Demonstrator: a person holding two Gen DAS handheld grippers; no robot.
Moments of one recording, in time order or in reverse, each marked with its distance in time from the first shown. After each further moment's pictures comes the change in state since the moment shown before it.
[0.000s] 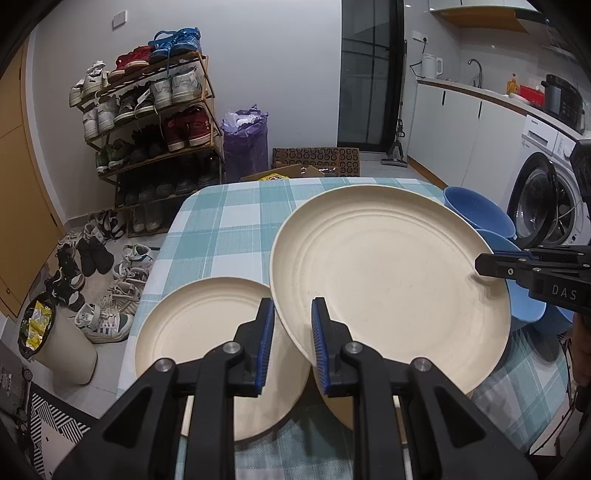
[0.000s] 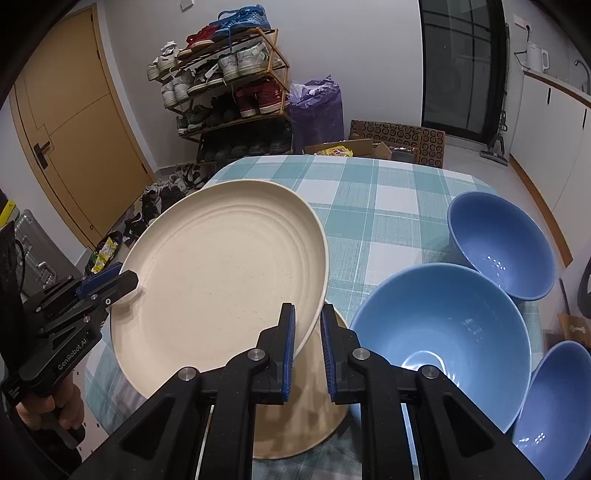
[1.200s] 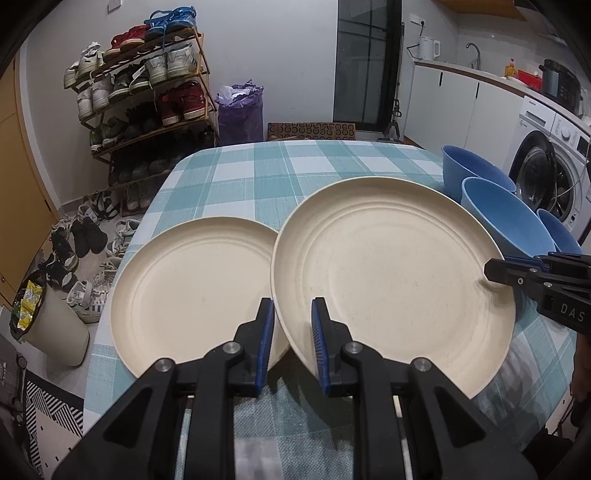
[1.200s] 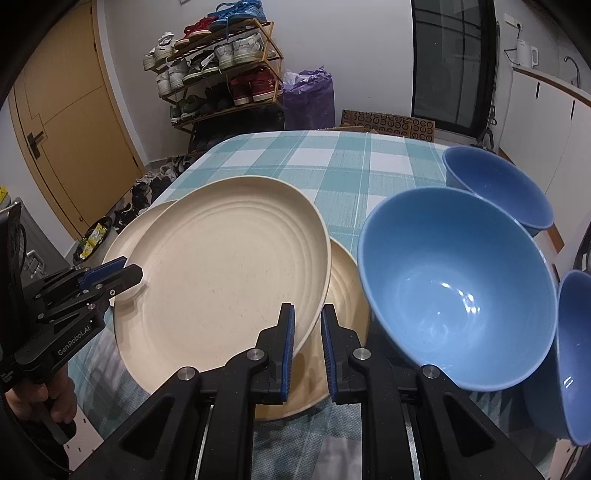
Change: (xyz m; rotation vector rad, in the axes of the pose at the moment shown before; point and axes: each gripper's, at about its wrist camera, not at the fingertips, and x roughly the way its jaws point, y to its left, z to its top) left arm 0.020 0.000 -0.052 0.004 0.066 -0.018; right arm 0.018 0.009 -0.066 0.010 0.003 -0.043
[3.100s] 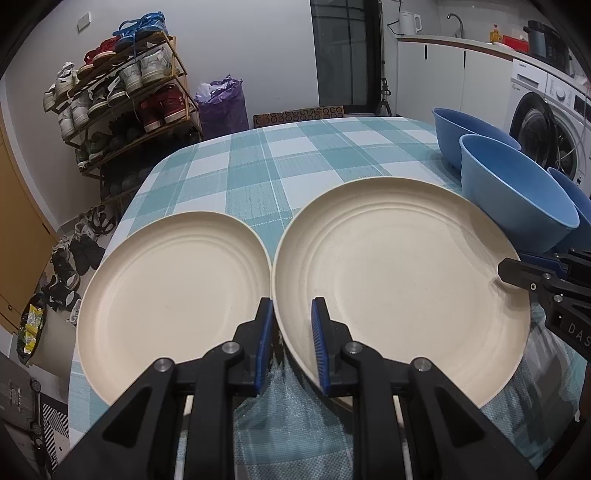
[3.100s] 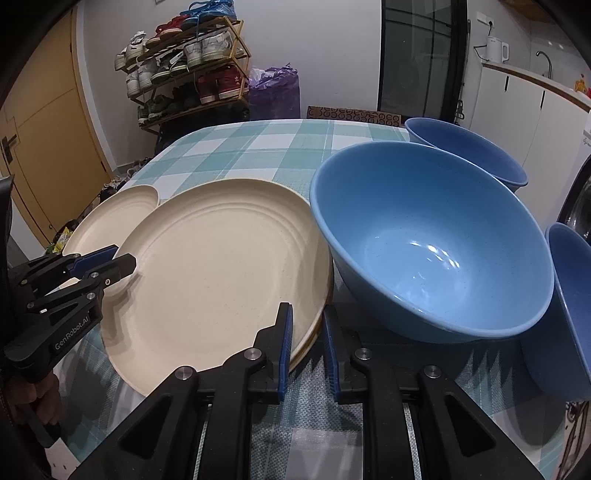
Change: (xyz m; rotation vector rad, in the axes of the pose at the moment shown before) left arm 0.036 -0.031 -0.006 0.112 0.033 0.029; right arm 0.019 -0.010 -0.037 0.039 -0.011 -0.142
